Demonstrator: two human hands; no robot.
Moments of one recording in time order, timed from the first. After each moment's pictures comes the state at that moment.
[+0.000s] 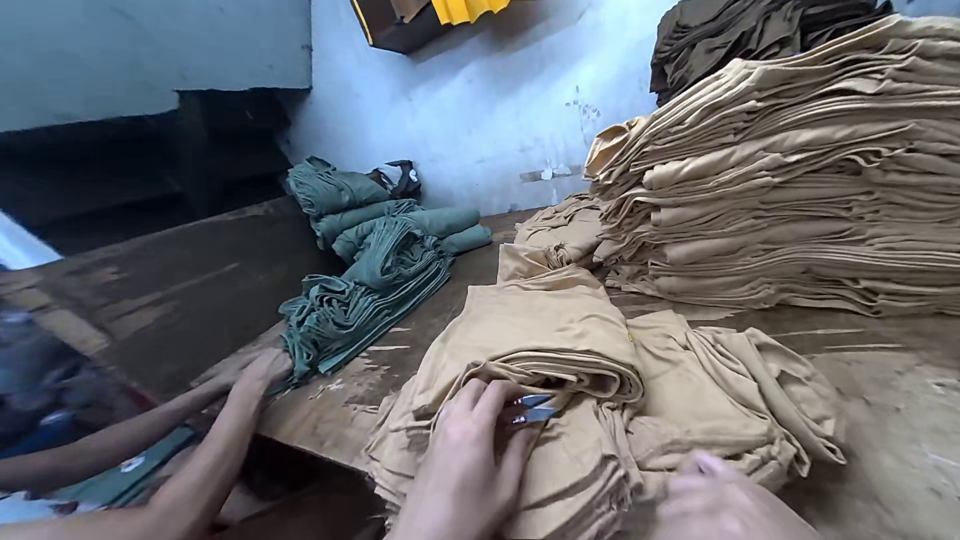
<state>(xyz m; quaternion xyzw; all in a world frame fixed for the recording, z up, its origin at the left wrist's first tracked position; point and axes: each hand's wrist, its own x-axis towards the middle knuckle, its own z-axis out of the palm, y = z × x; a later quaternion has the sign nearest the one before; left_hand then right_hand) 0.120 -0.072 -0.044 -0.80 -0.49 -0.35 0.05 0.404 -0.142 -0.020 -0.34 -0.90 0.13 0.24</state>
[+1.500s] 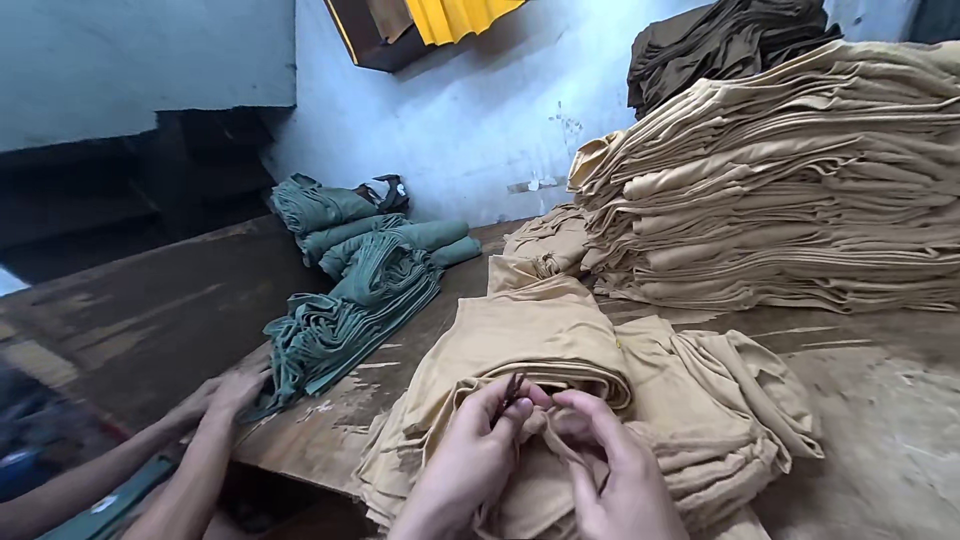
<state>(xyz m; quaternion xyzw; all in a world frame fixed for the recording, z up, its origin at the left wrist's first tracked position) 0.131 -0.046 -0.025 -0.74 -0.38 -0.42 -0.37 0.315 -0.096 -0.064 -0.42 -0.69 0.15 0.57</state>
